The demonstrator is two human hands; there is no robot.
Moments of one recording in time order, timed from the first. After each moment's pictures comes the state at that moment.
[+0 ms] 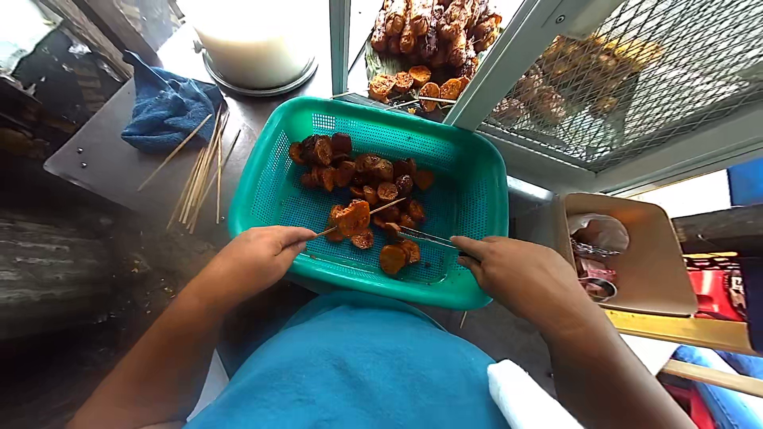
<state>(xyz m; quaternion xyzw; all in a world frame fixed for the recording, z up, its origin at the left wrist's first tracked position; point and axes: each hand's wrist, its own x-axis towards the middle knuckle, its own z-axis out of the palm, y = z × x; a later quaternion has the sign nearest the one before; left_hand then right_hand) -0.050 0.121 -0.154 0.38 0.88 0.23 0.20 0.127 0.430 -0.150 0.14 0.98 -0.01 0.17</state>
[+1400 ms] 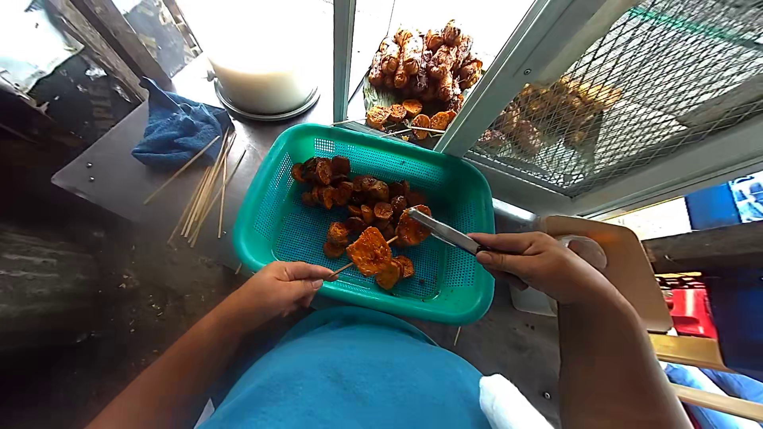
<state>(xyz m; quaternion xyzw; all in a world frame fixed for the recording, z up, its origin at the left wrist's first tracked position) -0.028 0.118 -0.170 0.21 0.67 0.54 0.45 0.130 0.488 -0.134 0.17 0.82 -0.54 0.09</state>
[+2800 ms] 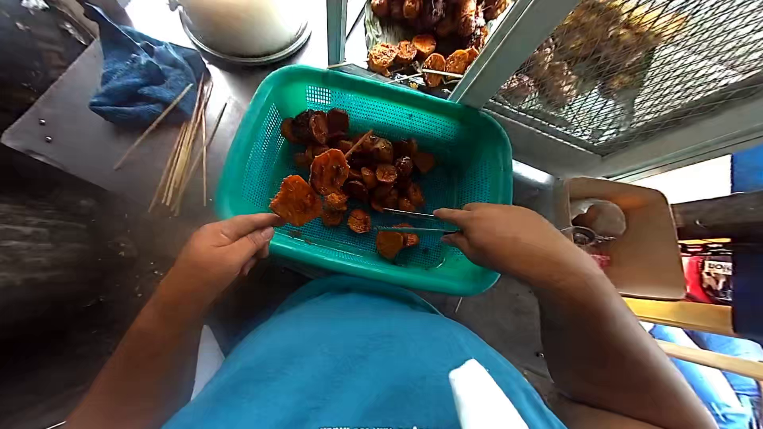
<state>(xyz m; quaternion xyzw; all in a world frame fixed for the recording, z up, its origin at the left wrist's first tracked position) -0.037 0.085 -0.175 0.19 0.80 0.52 0.24 0.094 0.433 -0.144 0.07 0.97 -0.03 0.24</state>
